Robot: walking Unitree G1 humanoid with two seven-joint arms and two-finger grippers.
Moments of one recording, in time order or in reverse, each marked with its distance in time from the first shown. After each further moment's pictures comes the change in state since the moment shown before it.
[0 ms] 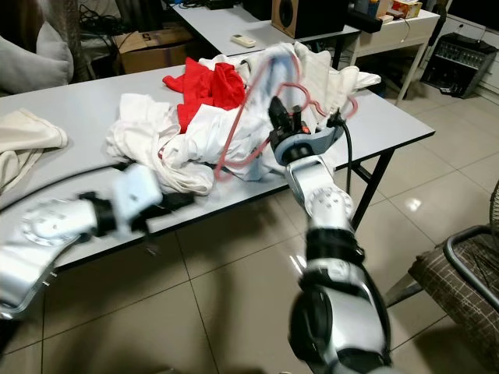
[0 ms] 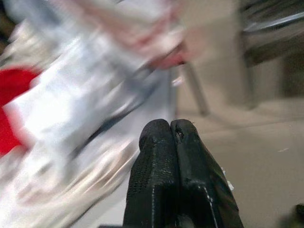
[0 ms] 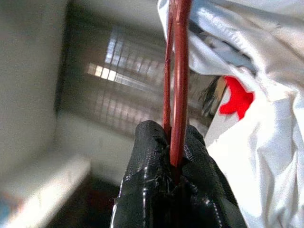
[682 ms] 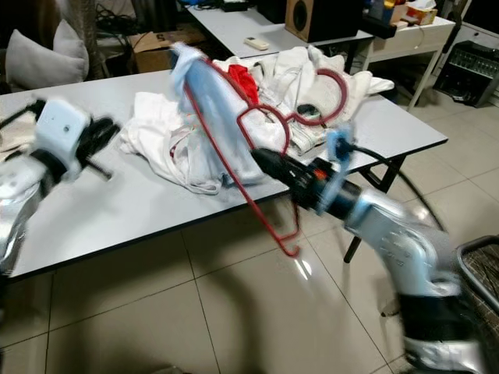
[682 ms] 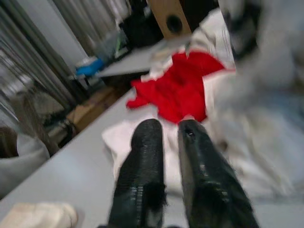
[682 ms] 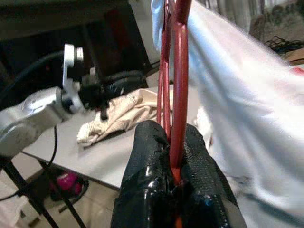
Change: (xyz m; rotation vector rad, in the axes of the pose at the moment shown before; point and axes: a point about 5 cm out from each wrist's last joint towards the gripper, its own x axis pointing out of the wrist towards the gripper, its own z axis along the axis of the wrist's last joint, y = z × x) left arm -0.021 0.083 -0.004 -0.103 -0.057 0.583; right arm -0.090 0.033 0.021 -0.715 0.513 0.362
